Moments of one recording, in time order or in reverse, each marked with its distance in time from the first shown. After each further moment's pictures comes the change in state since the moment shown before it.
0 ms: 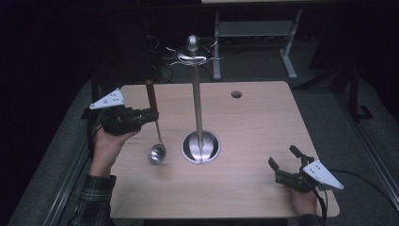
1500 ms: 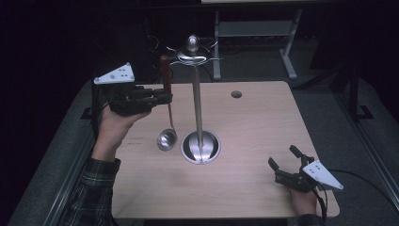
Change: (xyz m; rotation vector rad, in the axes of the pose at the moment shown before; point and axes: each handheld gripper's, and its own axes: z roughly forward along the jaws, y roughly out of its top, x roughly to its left) left arm -0.020 0.070 0.012 -0.017 -0.094 0.101; right arm 0.001 0.000 0.000 0.001 -0.004 -0.006
